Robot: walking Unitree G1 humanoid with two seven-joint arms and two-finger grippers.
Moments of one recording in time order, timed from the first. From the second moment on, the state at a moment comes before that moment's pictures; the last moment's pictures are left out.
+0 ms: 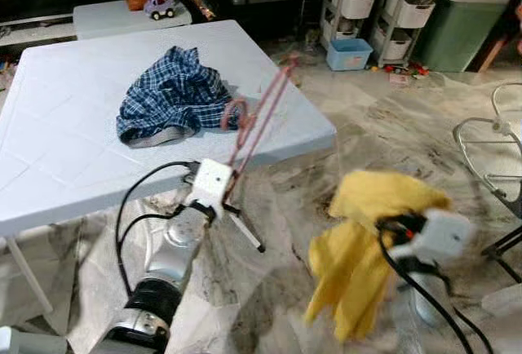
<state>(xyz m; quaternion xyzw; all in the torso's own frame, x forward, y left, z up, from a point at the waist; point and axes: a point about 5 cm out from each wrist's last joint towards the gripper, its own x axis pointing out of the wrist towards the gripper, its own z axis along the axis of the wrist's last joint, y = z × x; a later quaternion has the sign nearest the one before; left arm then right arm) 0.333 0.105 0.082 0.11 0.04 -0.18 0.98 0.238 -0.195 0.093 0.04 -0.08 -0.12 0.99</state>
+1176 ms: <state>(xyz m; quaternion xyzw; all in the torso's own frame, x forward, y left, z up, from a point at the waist) 0.330 0.111 0.070 0.13 0.06 -0.16 0.98 0.237 -0.186 0.099 0.04 -0.07 -0.11 0.99</state>
